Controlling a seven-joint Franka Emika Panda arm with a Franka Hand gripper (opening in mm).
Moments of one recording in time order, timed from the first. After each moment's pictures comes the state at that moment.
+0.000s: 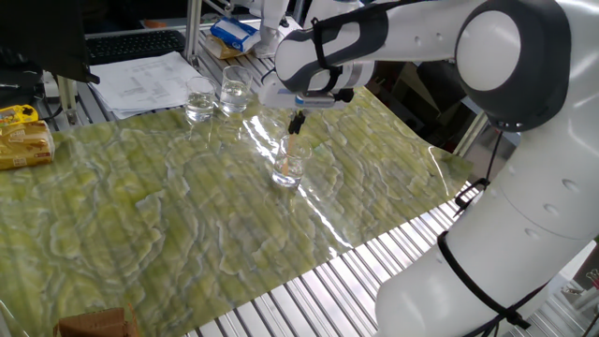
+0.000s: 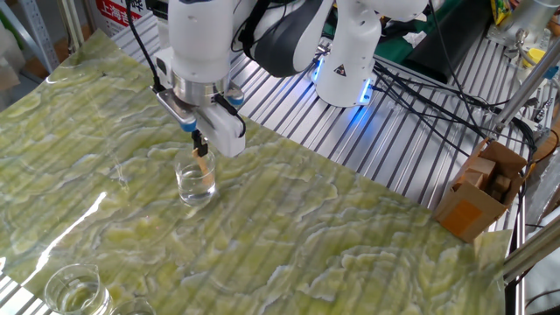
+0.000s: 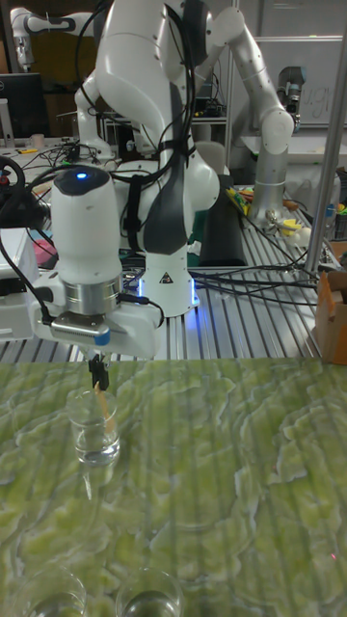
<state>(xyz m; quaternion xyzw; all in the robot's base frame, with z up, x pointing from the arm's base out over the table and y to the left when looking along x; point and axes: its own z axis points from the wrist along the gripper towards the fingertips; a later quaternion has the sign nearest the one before) 0.516 -0.104 0.217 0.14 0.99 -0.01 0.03</state>
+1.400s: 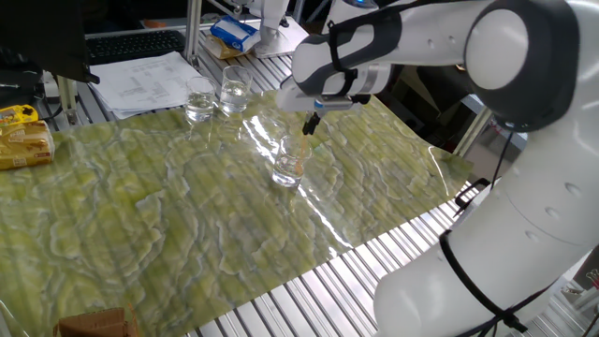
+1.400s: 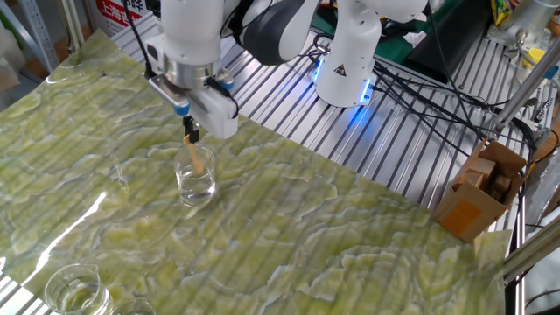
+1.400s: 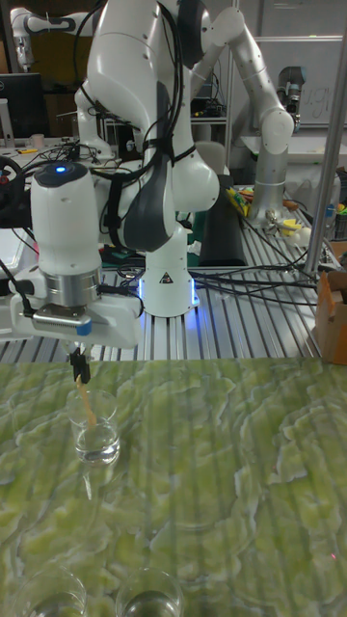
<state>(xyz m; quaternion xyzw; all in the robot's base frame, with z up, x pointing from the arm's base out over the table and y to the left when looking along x) 0.495 -0.134 0.219 0.12 0.99 -0.01 0.04</state>
